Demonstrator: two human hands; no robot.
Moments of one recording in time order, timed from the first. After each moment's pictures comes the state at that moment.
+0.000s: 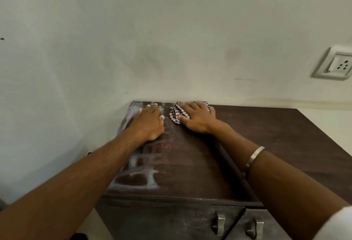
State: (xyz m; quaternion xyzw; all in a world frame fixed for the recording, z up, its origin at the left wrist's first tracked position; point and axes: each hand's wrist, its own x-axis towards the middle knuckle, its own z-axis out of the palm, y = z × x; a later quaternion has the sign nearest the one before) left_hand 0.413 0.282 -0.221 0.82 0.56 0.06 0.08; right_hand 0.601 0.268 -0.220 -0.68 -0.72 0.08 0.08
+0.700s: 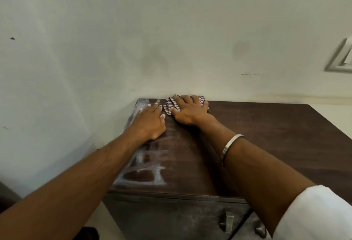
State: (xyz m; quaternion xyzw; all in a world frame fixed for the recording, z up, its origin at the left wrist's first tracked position) left_hand 0.400 0.284 -0.229 0.81 0.58 0.06 0.08; right_hand 0.556 0.293 -0.219 -0.70 -0.70 0.10 0.08
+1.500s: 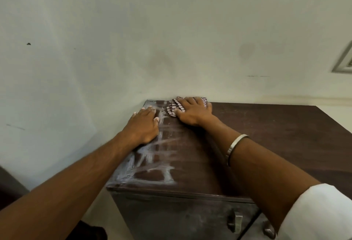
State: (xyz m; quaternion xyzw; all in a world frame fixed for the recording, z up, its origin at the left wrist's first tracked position) left_hand 0.358 0.276 -0.224 0.80 0.59 0.06 0.08; right_hand 0.549 0.296 -0.220 -0.70 -0.70 0.09 0.09
